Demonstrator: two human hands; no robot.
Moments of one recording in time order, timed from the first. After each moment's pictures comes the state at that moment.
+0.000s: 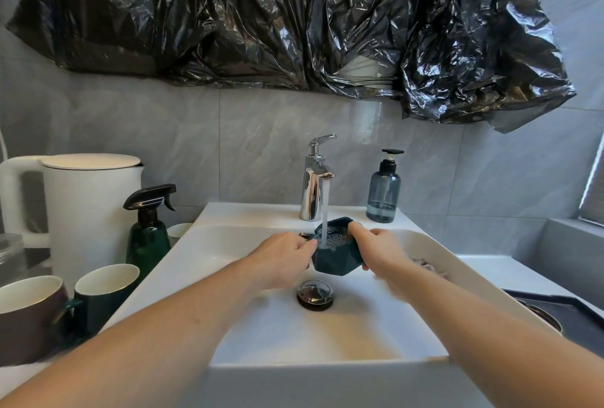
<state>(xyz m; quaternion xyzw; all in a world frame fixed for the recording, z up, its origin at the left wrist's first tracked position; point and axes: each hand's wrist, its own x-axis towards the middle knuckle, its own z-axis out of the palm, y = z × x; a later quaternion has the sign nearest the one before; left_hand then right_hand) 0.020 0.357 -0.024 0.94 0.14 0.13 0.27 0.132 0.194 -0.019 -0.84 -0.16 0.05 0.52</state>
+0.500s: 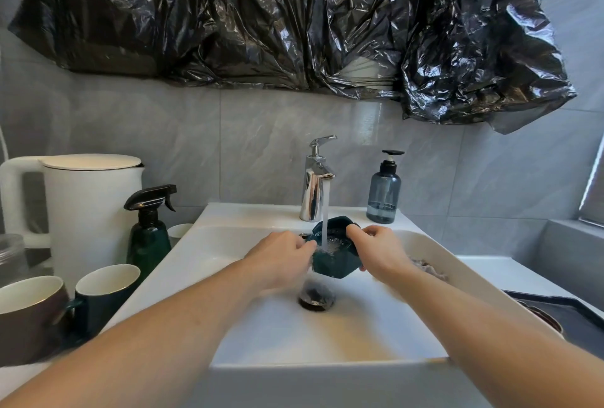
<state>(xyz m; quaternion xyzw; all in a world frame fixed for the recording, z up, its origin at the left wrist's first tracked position) 0.016 0.354 -0.022 0.94 0.17 0.15 0.27 0.125 0.192 -0.018 -0.84 -0.19 0.01 0.50</state>
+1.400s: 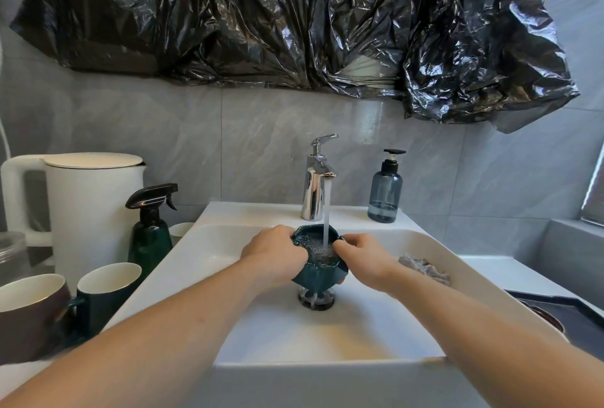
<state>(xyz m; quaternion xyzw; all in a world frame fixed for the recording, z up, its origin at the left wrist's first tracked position) 0.020 0.356 -0.018 0.92 0.25 0.15 0.27 0.110 0.199 -0.021 -0.84 -0.31 0.09 0.44</state>
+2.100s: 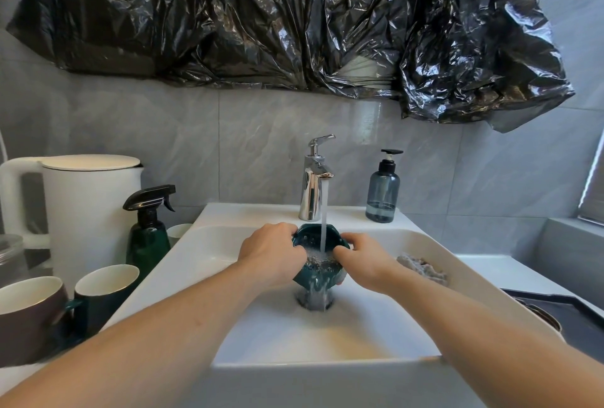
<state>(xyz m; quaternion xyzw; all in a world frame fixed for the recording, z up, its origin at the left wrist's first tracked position) 0.017 0.352 -0.018 0.93 0.23 0.22 0.17 0.117 0.196 -0.024 -0.86 -0.33 0.04 0.39</state>
